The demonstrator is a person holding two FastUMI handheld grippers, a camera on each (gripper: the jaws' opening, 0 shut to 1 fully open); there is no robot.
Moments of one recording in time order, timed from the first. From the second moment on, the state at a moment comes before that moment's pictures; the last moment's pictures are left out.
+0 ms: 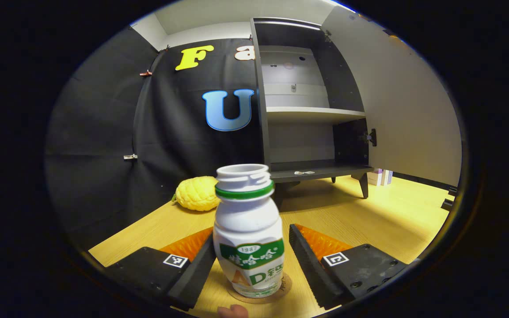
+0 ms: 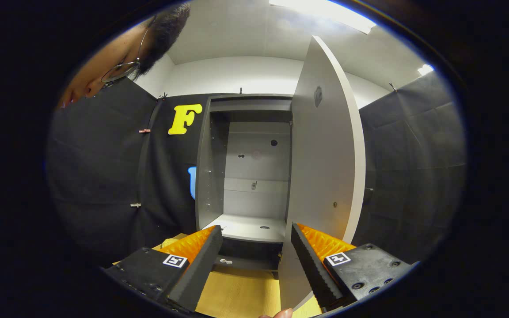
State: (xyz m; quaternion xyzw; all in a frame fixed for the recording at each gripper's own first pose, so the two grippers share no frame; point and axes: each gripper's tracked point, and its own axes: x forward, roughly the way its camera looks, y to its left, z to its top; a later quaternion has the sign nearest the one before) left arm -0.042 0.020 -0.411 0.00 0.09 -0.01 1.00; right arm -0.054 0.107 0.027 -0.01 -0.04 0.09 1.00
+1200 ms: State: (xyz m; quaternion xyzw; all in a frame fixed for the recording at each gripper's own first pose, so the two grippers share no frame) left arm -0.096 0.009 -0.185 -0.01 0.09 -0.01 1.00; right arm -0.081 0.047 0.034 0.00 -0.04 0.10 0.99
